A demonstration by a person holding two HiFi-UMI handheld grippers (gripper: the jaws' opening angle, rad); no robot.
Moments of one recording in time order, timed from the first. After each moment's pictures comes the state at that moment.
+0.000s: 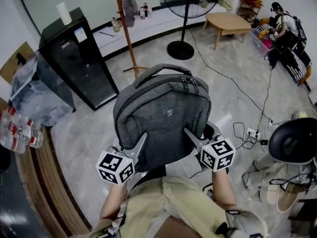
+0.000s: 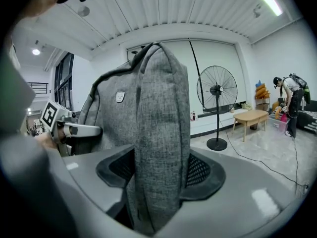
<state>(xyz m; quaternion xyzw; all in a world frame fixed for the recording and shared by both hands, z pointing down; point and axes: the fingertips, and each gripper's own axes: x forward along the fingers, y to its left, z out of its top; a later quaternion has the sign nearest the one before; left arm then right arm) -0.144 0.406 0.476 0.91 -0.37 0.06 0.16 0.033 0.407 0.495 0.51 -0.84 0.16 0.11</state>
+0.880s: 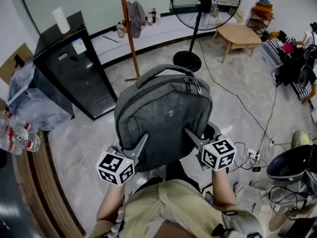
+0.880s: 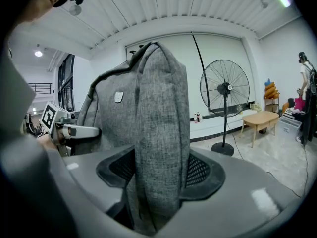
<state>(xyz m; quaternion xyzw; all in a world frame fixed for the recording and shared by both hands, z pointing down) -0.135 0.247 0.469 0.91 -0.39 0.05 0.15 0.042 0.233 0.487 0.49 -0.85 0.16 0.12</state>
